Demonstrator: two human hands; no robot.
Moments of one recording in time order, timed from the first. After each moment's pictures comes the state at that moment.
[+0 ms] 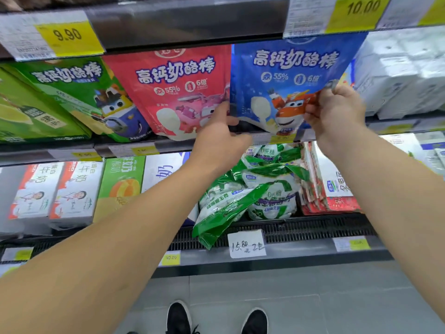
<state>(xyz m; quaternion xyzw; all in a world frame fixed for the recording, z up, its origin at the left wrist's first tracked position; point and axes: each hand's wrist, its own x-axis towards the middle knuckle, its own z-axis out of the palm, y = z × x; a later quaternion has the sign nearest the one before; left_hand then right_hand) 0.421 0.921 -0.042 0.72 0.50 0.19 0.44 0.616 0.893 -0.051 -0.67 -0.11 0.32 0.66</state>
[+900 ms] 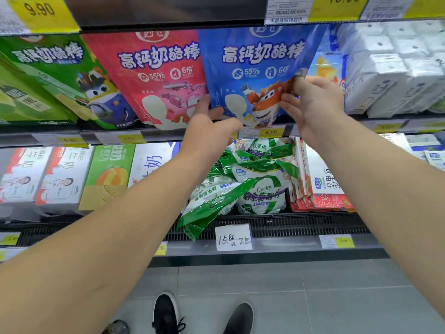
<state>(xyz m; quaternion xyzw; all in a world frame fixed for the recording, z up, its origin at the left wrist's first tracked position) 0.435 0.905 -0.041 0.53 0.51 0.31 0.60 0.608 0.896 -0.036 -0.64 -0.11 0.39 0.66</state>
